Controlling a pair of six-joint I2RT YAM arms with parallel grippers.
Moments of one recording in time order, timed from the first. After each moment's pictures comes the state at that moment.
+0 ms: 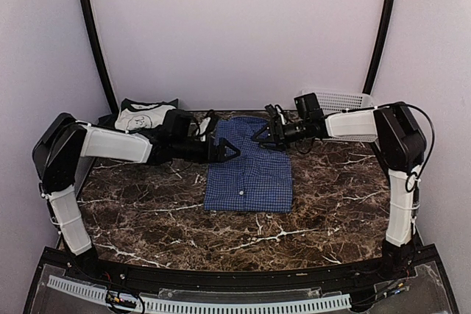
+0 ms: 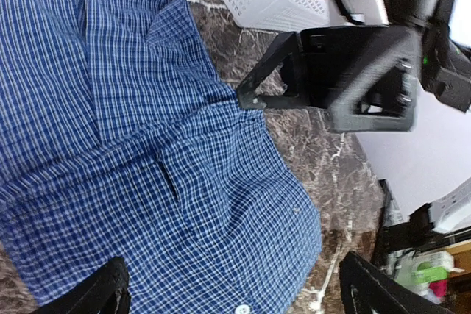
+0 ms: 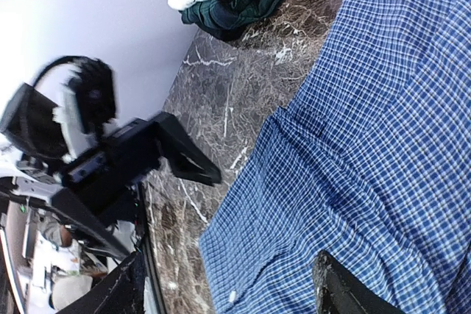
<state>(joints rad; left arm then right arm) -0.62 1.89 1.12 0.23 0.53 -0.57 0.44 2.04 1.39 -0.01 -0.97 0.47</state>
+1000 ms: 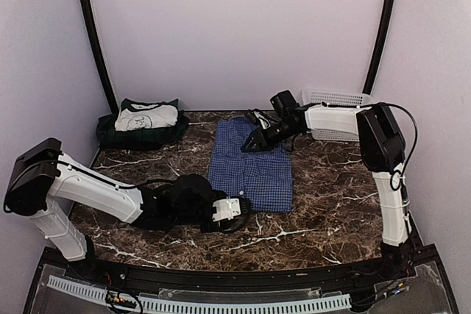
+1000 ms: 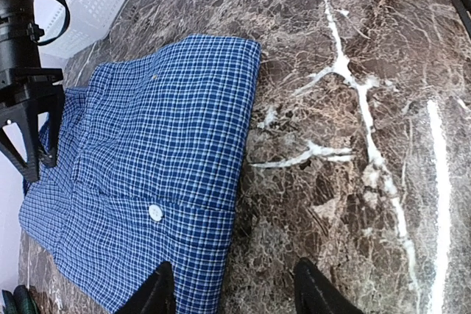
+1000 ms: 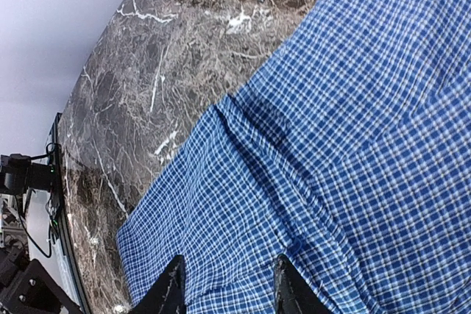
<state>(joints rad) -1.14 1.60 0.73 0.24 -0.13 0.52 0.54 2.23 1.73 -0.46 -0.73 0.10</state>
